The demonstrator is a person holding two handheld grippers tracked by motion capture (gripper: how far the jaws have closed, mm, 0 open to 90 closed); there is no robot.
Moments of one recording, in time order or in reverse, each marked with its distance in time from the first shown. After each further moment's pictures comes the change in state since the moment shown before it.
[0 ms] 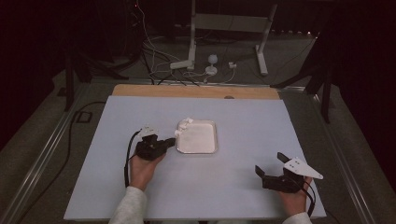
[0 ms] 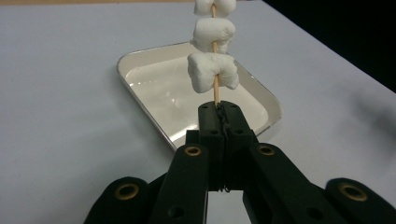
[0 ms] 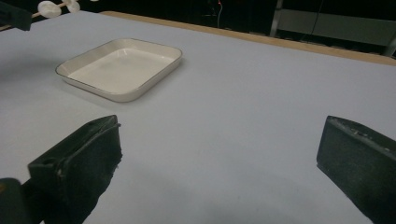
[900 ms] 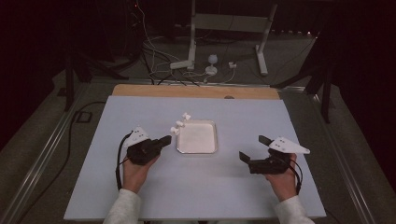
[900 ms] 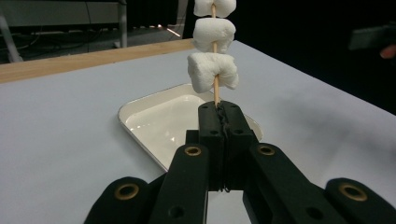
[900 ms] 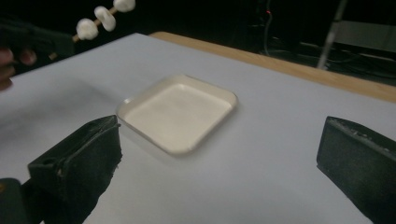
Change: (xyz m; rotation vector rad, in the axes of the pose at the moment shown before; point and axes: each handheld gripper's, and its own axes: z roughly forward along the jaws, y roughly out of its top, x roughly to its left) left arm -0.007 0.000 -0.029 -0.164 -0.032 0.131; right arm 0.022 0.067 0.034 -0.013 0.206 -0.026
